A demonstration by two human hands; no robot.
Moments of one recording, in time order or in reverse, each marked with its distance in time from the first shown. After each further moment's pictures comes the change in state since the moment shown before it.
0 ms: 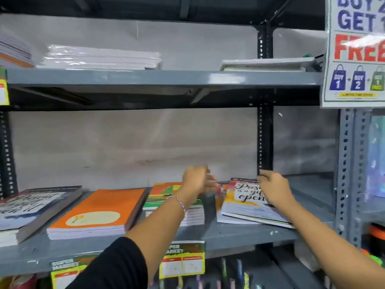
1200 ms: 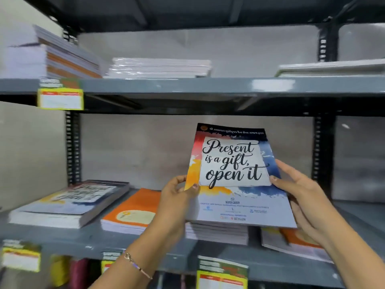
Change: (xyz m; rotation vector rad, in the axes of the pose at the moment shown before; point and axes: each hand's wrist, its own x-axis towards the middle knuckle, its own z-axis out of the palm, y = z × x) left_hand -0.107 0.034 -0.125 0.011 0.266 0.259; right_hand -0.049 -0.112 0.003 0.990 -0.529 -0.123
